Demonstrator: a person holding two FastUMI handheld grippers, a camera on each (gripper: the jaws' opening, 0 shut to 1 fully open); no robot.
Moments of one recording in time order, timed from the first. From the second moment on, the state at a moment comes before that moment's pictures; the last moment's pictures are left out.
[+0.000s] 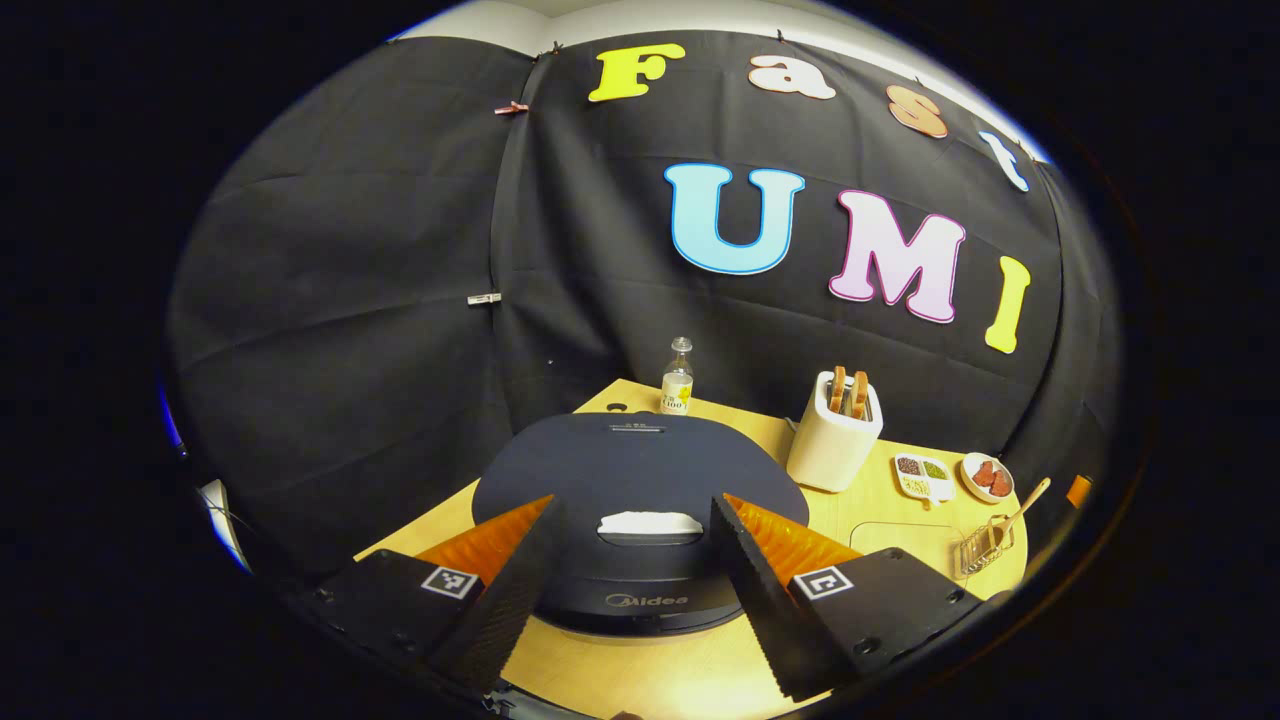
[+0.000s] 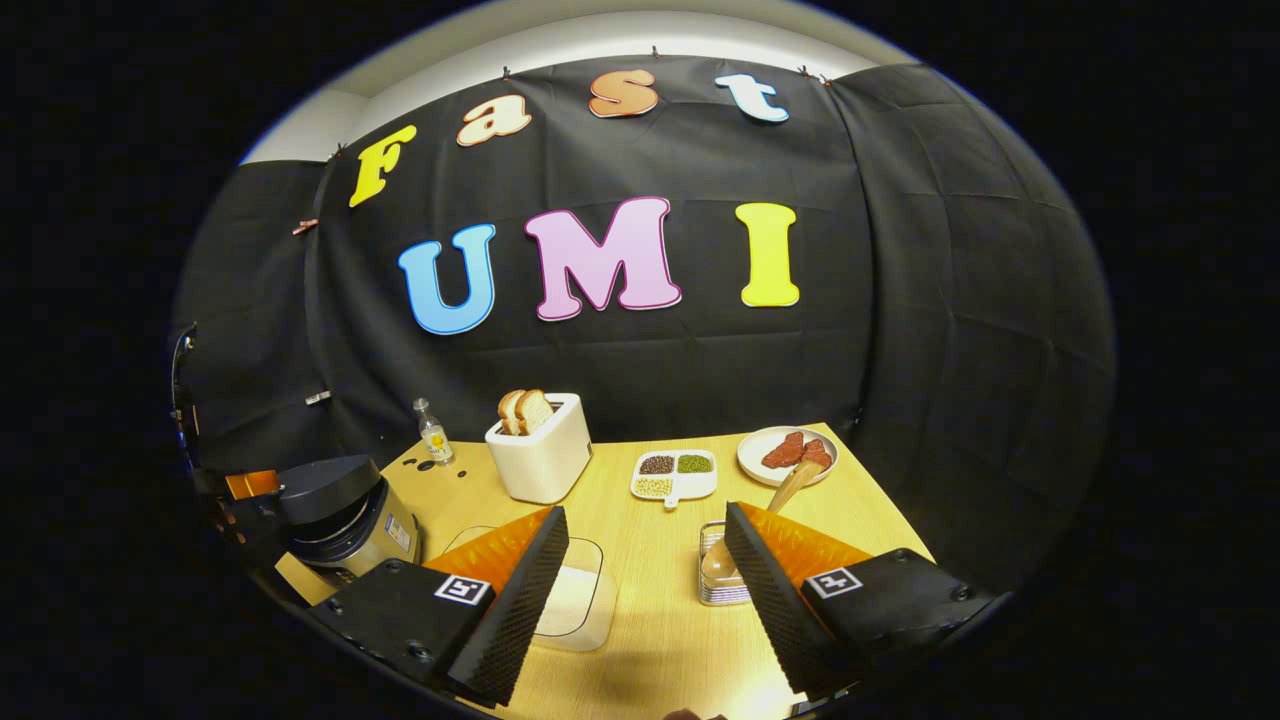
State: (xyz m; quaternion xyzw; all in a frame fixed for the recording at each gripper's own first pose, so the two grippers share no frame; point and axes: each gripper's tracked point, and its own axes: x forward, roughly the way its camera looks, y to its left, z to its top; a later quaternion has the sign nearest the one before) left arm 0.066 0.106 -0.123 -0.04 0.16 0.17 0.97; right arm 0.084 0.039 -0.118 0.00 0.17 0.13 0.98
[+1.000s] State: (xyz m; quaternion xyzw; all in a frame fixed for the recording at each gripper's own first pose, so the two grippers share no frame) left arm 0.066 0.100 -0.177 0.01 0.15 0.18 0.97; right arm 0.096 -0.005 -0.151 0.01 0.20 0.18 0.96
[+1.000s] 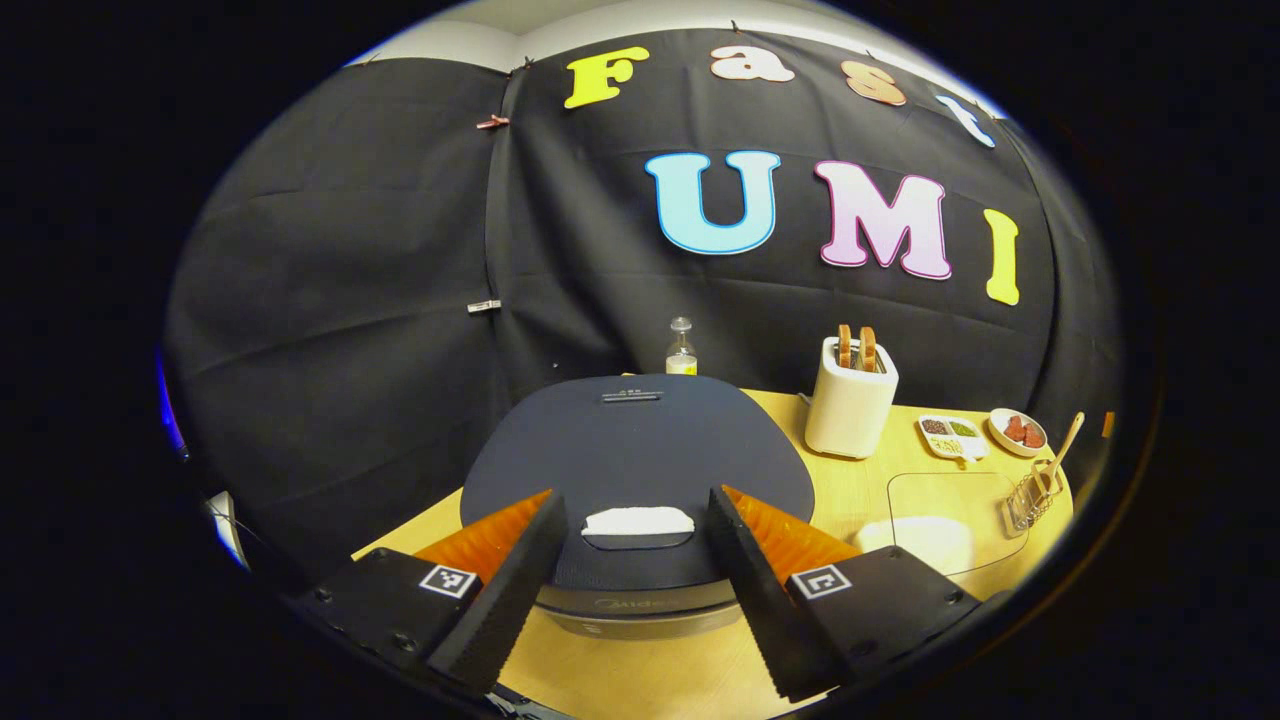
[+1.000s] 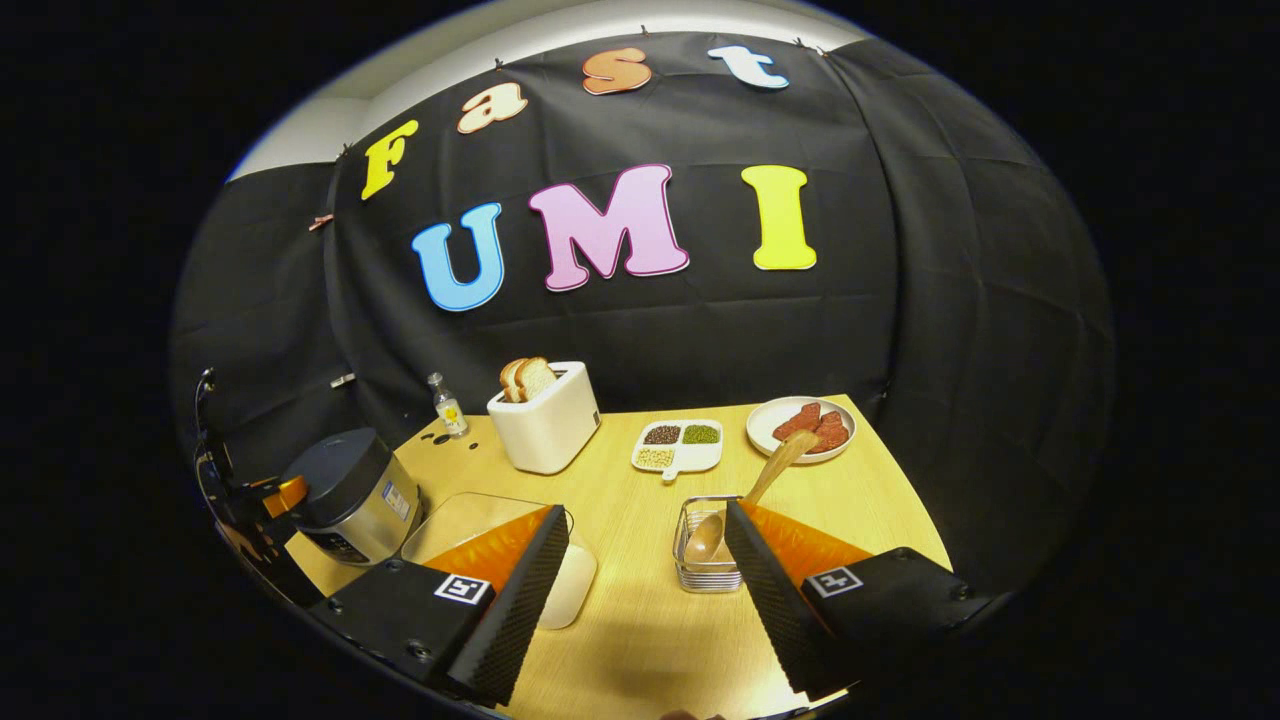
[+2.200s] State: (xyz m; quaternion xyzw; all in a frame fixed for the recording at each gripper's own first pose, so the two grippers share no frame) left arm -0.048 -0.020 -0.058 -0.03 0.01 0.04 1.00; right arm -0.063 0.038 -0.060 -0.01 0.07 0.06 1.00
